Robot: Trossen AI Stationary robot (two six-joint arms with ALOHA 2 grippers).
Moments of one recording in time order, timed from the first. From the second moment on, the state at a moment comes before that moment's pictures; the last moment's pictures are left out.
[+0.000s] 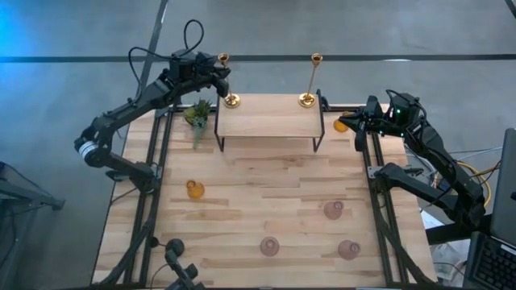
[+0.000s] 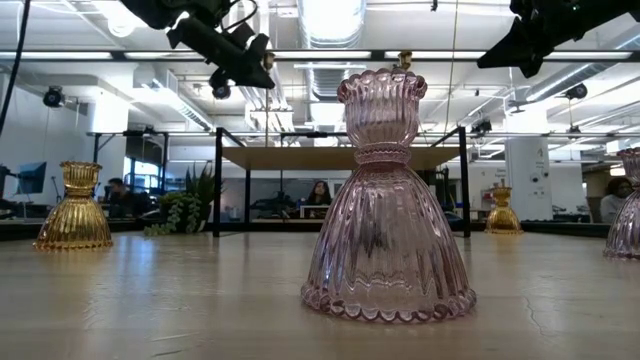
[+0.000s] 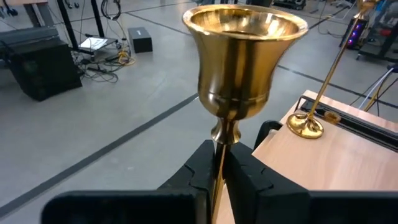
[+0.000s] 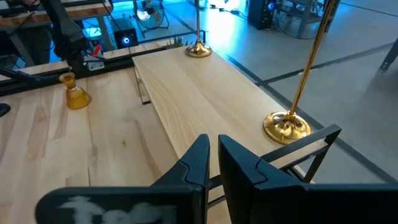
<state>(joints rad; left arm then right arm) 0.81 1.37 1.26 -0.15 0.10 0.00 -0.93 0.61 0.77 -0.54 -0.50 -0.14</state>
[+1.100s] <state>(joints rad) 0.81 1.24 1.25 -0.49 0.10 0.05 -0.93 0.60 0.77 -0.54 -0.50 -0.13</state>
